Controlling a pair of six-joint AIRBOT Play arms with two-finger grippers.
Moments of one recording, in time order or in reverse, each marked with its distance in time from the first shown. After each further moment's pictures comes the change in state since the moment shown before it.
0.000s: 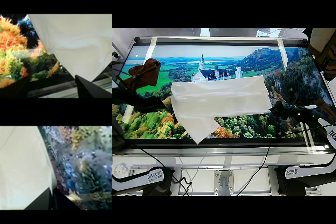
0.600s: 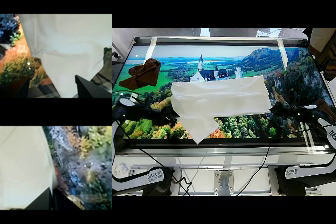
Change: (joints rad) left arm 0.000 0.000 -0.336 -0.219 0.232 -0.019; right arm 0.001 0.000 0.000 -0.006 -0.003 -0.048
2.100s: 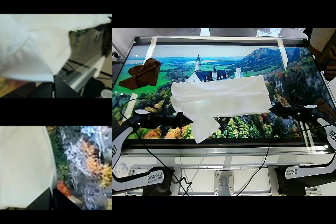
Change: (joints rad) left arm -0.130 -0.021 -0.176 -0.406 -0.004 0.303; right arm 0.001 0.020 0.012 0.035 0.019 -0.082
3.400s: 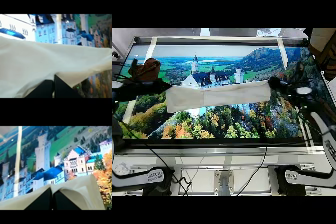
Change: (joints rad) left arm 0.082 -0.068 0.486 0.085 0.244 -0.077; right arm 0.348 0.122 0.168 0.160 -0.559 0.013
